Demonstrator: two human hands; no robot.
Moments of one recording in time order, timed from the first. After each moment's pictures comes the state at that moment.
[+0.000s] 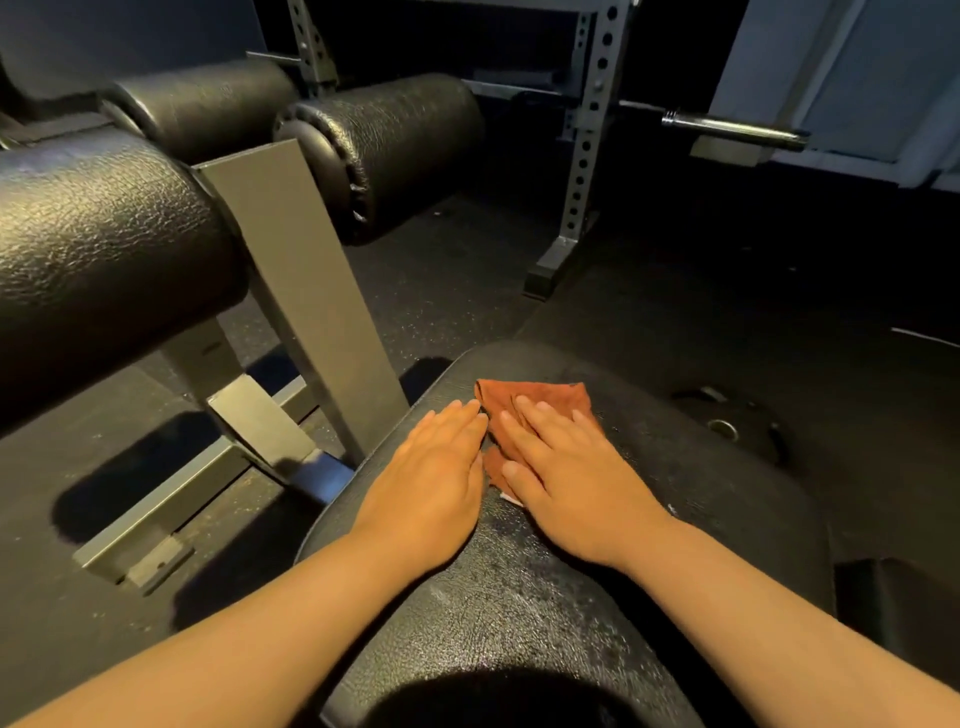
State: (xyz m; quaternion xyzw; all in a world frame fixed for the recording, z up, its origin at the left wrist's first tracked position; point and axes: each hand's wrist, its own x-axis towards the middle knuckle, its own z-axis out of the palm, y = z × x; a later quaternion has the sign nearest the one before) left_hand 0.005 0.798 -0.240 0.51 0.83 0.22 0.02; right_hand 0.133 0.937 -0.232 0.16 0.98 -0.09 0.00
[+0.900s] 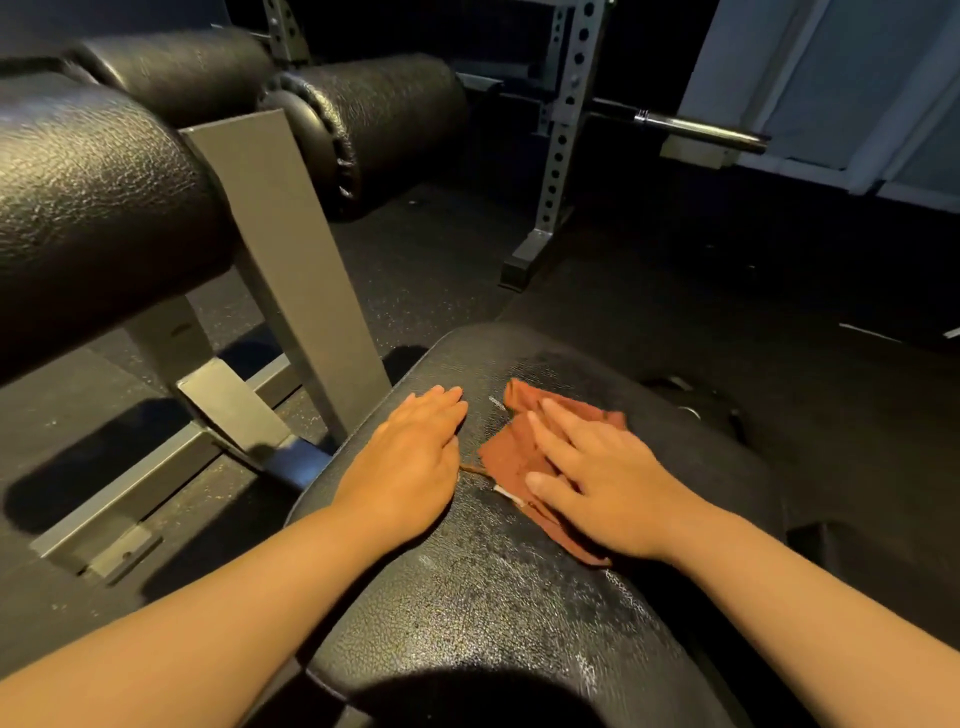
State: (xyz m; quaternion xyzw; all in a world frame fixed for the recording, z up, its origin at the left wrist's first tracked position) left_hand 0.002 0.792 -0.240 0.50 0.83 0.25 0.08; right_hand 0.175 0.950 -0.226 0.22 0.97 -0.09 0.08
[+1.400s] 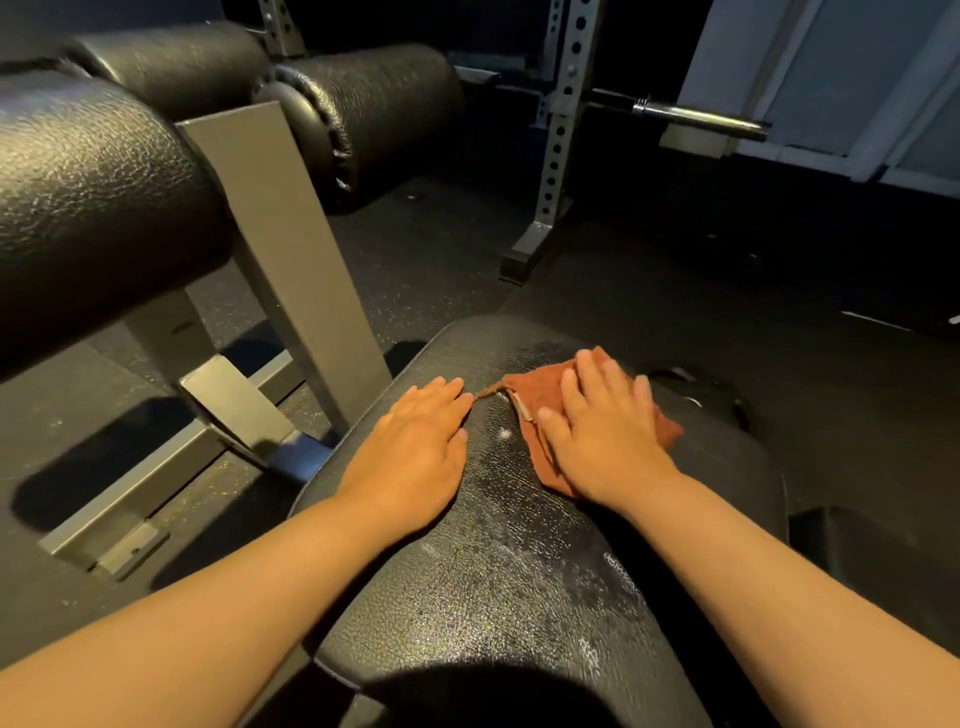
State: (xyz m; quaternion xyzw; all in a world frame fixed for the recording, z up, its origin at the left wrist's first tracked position) left_hand 0.007 0.791 -0.235 0.51 0.83 0.23 0.05; right_hand 0.149 0.951 -0.226 0.36 0.93 -0.05 0.03
